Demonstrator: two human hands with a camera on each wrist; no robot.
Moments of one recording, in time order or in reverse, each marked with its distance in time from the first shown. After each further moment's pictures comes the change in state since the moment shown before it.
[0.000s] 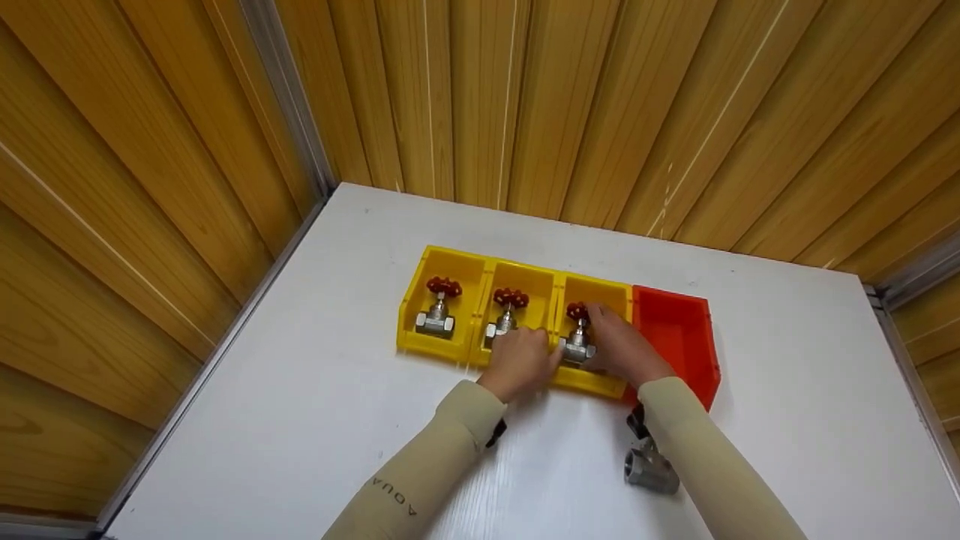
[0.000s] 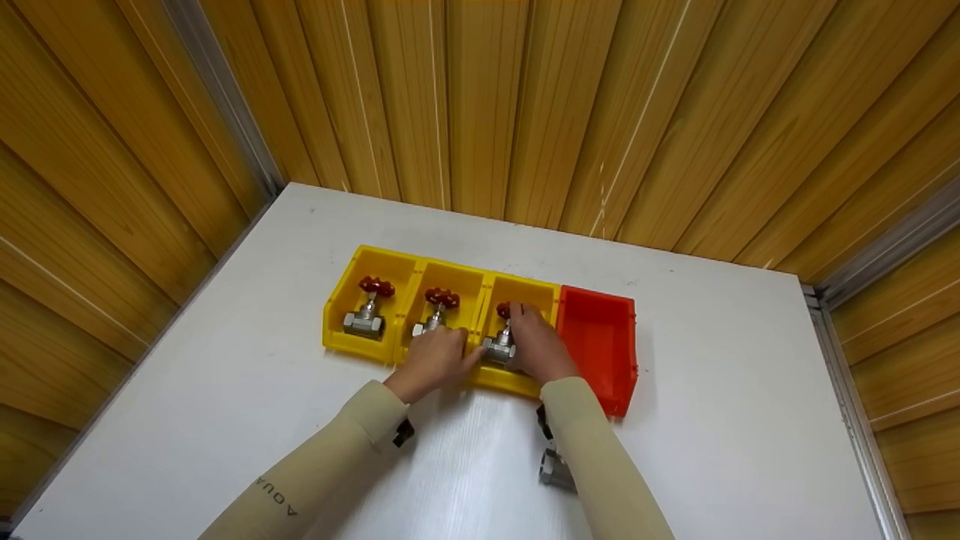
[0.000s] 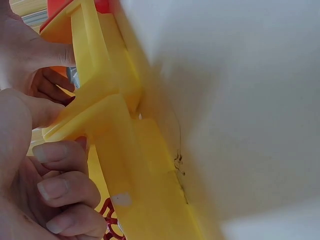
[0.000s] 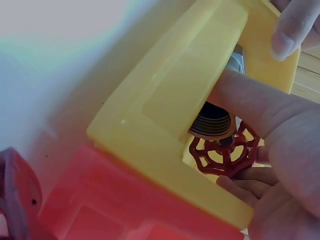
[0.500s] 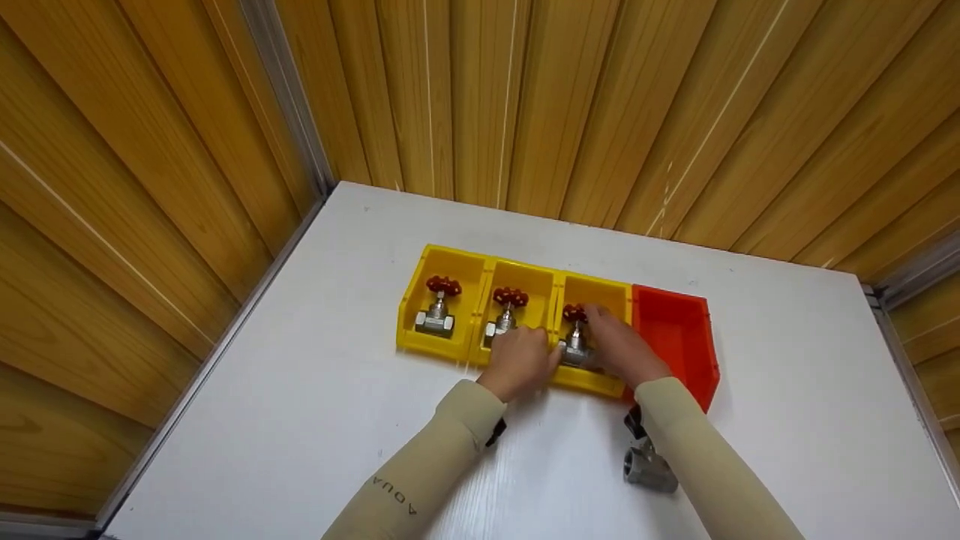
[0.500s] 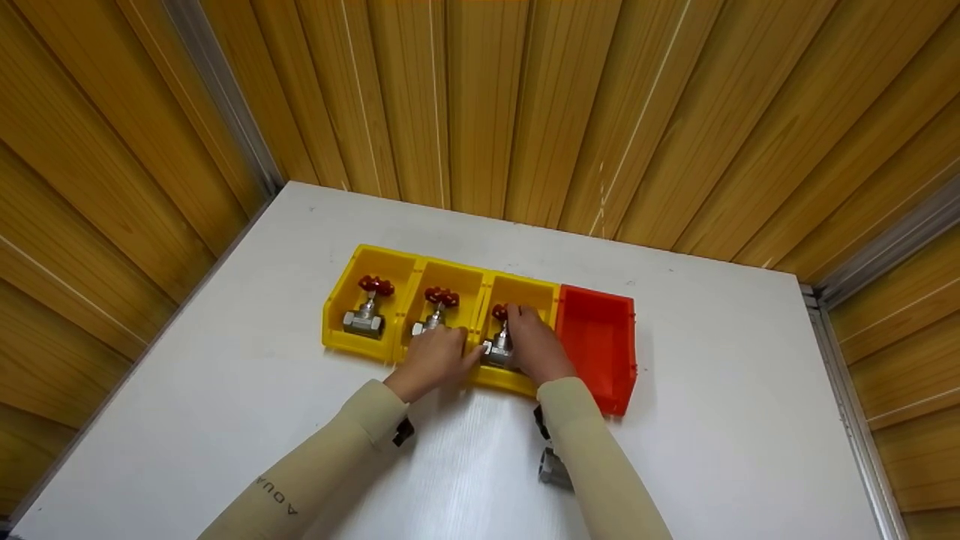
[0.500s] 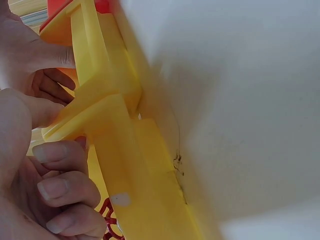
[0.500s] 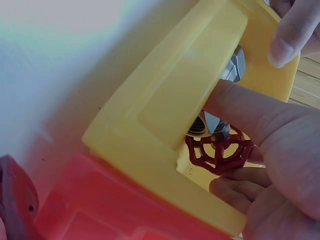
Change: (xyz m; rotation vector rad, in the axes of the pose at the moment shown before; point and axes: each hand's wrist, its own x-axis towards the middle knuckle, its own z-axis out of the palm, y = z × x) left_hand 0.000 0.000 0.001 -0.003 -0.002 -0.005; right_hand -0.004 -0.003 0.001 -0.027 -0.006 -0.010
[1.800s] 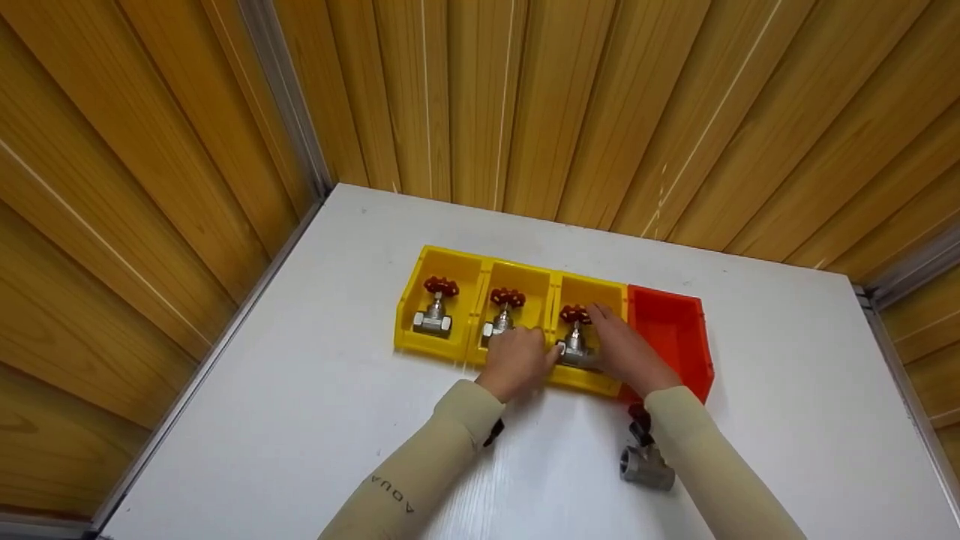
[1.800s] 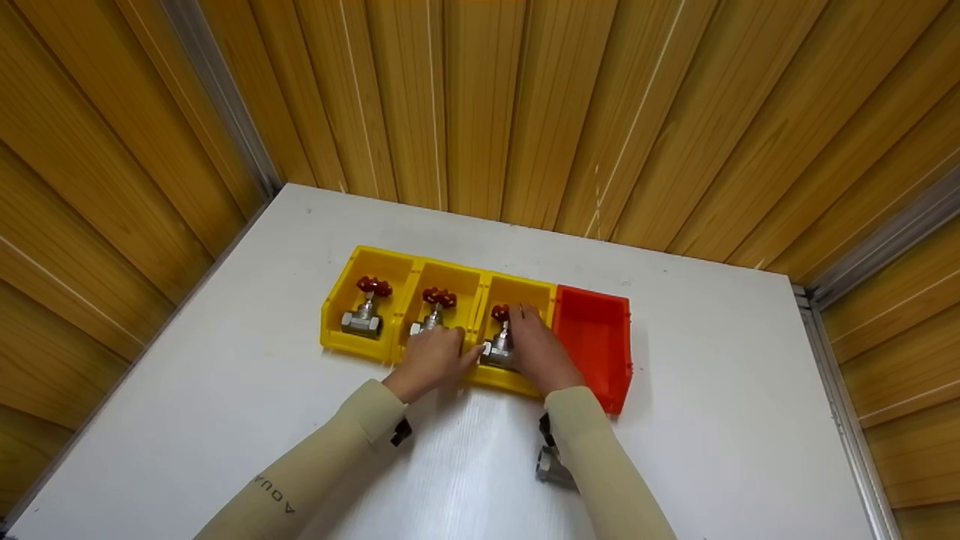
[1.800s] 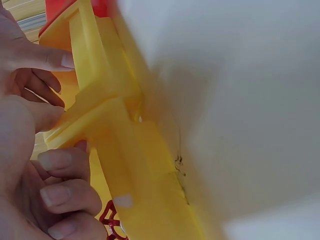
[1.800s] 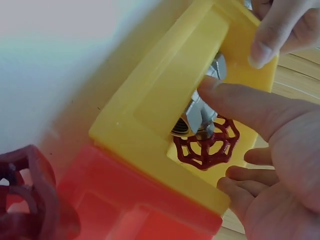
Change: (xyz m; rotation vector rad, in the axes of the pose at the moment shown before) left_hand -0.001 0.001 0.000 0.053 0.023 -0.011; right_hand -0.018 -0.004 -0.008 0.036 0.001 0.057
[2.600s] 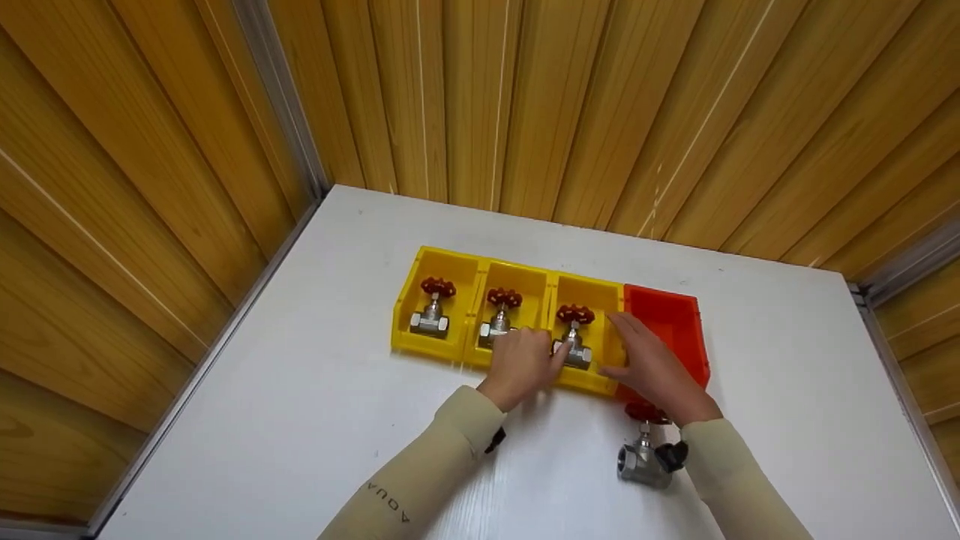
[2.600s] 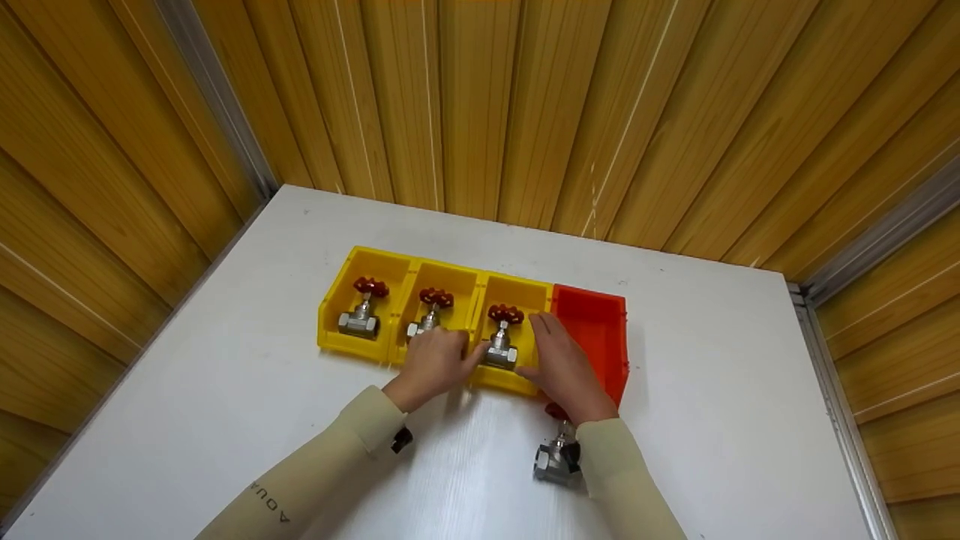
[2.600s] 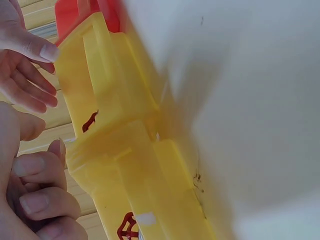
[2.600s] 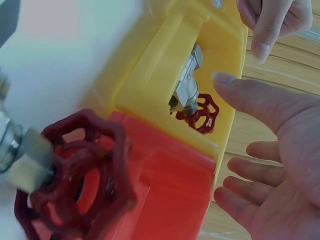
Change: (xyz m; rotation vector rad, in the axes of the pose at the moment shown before) left_hand -0.010 0.013 -0.004 0.008 0.203 0.081; right_hand -0.038 0.025 -0.008 0.092 0.093 0.008
